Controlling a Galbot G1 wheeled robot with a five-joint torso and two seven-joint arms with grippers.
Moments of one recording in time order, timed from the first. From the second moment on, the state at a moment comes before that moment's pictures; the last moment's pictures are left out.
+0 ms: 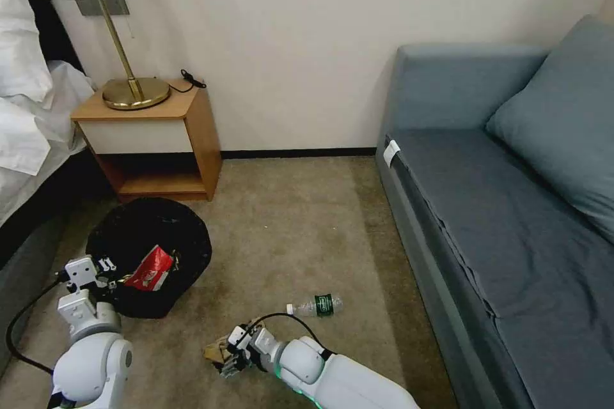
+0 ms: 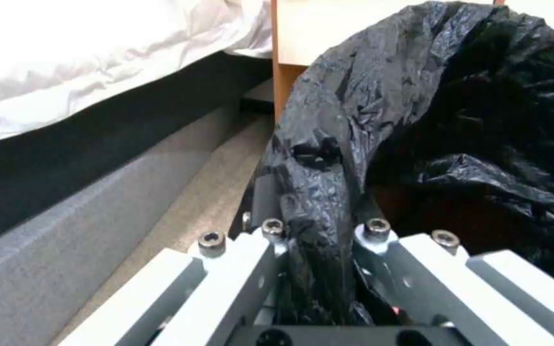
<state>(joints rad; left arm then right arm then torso) 1.42 -1.33 -0.81 -1.89 -0.30 0.16 -0.34 -0.79 1.46 -0.59 1.10 0.22 -0.22 -0.18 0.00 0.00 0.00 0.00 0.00</state>
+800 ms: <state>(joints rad) 1.42 -1.33 -0.81 -1.91 -0.30 0.15 -0.34 -0.75 1.46 -0.59 1.04 0.22 -0.22 -0.20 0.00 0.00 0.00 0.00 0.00</state>
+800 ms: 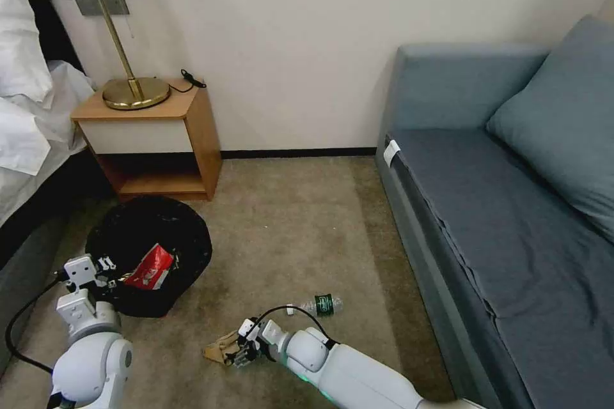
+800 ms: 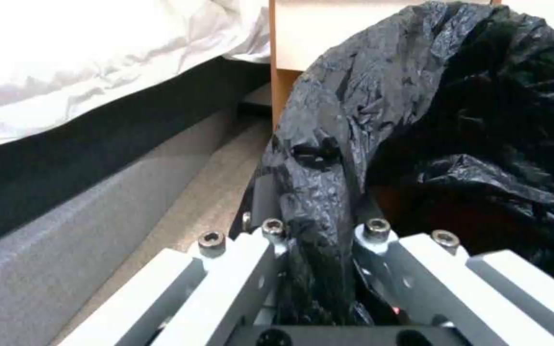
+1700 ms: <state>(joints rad) 1.42 -1.34 -0.81 -1.90 -0.30 0.15 -0.34 -0.76 1.46 -0.58 1.03 0.21 -0.25 -0.21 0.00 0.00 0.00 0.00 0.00</state>
